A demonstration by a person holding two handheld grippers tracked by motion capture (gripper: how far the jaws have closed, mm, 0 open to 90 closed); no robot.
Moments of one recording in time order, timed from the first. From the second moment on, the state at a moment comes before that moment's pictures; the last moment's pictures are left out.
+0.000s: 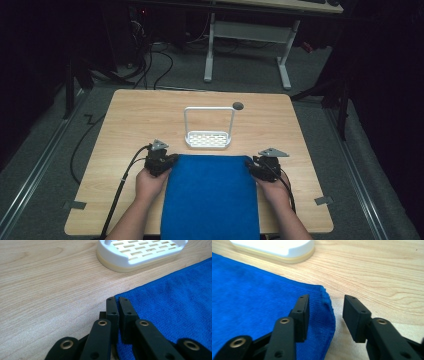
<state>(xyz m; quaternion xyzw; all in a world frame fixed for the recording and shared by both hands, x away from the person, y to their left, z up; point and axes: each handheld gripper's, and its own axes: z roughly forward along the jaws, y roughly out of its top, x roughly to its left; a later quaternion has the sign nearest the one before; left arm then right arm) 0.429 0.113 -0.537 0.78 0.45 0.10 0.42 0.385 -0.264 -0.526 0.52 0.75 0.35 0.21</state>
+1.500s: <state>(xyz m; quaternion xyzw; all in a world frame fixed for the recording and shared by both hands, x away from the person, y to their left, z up) 0.342 0.140 -0.465 0.69 0.38 0.23 0.57 0.317 -0.241 -0.455 0.41 0.67 0.52 0.32</state>
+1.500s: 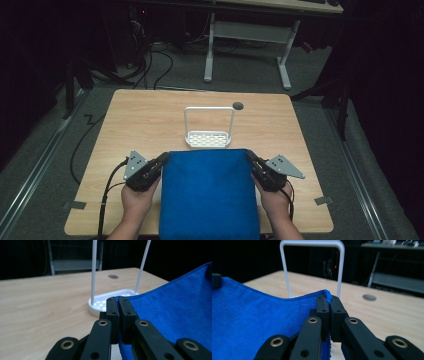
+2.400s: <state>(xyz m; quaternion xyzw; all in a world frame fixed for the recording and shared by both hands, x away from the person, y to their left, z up) 0.372 0.135 -0.374 0.65 0.34 0.30 0.61 0.336 -0.250 -0.362 0.37 0.61 0.59 0.38</state>
